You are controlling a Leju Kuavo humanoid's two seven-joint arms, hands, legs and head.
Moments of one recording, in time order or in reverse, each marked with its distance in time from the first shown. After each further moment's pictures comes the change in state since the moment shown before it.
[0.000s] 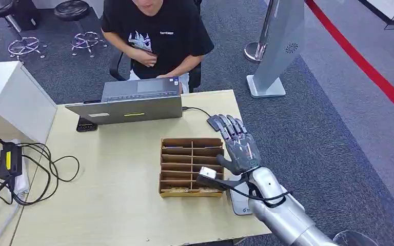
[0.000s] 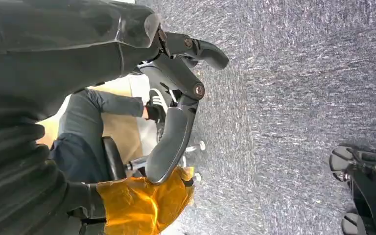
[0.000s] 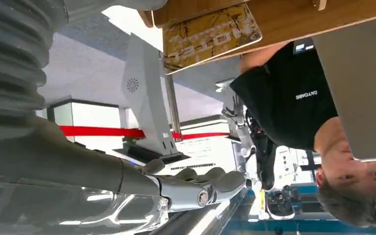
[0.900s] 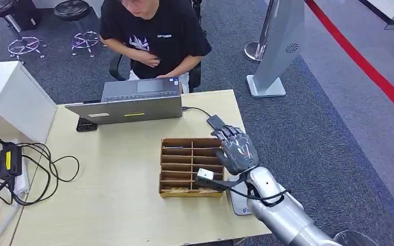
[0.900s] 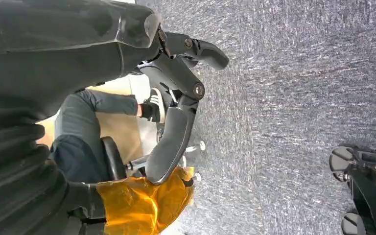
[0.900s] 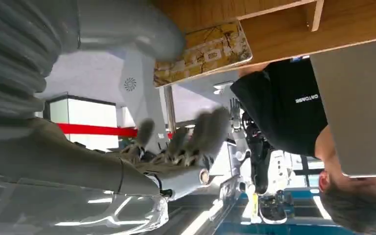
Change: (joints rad) left arm -0.001 0.000 0.005 0.000 -0.007 0.000 0.000; right arm -0.018 0.000 0.029 0.025 0.010 0.005 0.005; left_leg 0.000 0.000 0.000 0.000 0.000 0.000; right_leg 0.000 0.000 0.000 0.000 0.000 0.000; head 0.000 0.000
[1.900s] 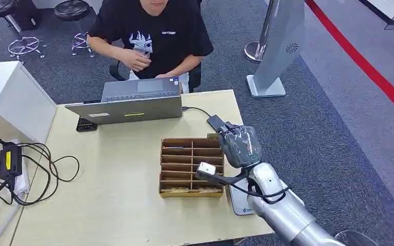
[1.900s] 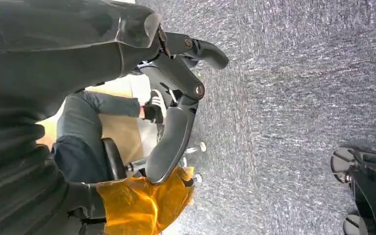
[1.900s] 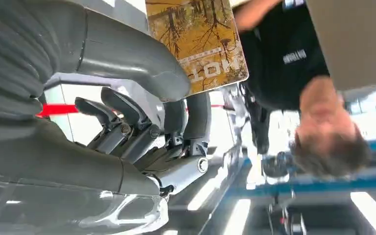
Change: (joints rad) left arm 0.000 0.000 0.012 0.000 -0.018 -0.001 -0.003; right arm -0.007 -0.005 -0.031 -0.091 0.031 -0.082 0.013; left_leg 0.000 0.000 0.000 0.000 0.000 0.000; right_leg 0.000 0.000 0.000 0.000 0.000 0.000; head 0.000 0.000
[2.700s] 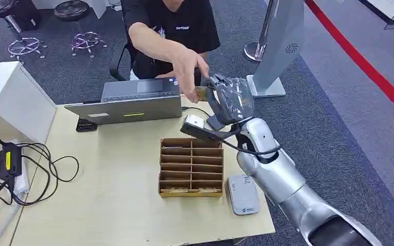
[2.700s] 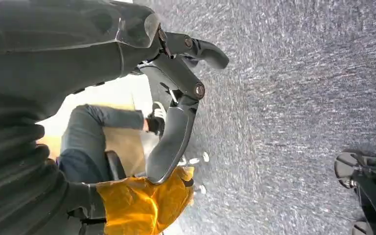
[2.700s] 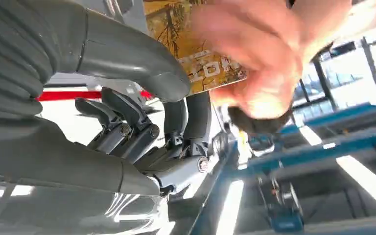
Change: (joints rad) left arm -0.020 0.000 0.013 0.000 -0.084 -0.011 -0.004; right arm -0.310 0.107 0.000 0.043 -0.118 0.182 0.010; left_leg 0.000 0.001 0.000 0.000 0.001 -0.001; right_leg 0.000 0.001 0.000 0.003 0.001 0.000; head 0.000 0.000
